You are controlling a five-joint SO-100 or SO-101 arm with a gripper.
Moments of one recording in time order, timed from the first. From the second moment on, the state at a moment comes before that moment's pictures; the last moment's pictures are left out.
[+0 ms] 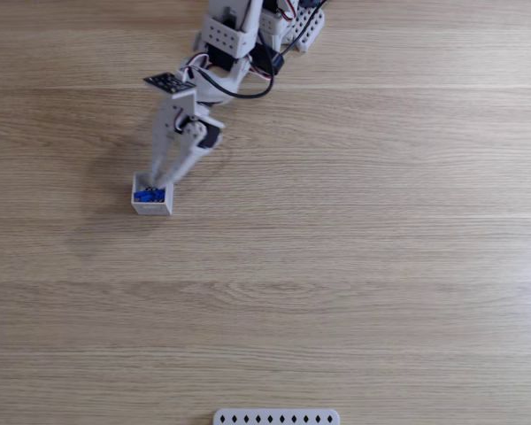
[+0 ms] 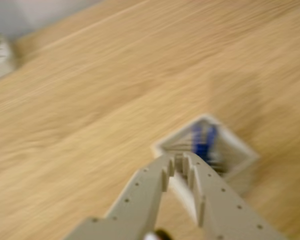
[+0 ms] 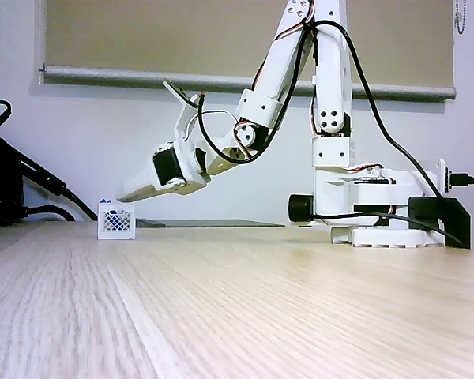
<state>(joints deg) 26.3 92.5 152.0 -33.4 -83.8</state>
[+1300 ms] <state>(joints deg) 0.0 189.8 175.3 55.7 6.2</state>
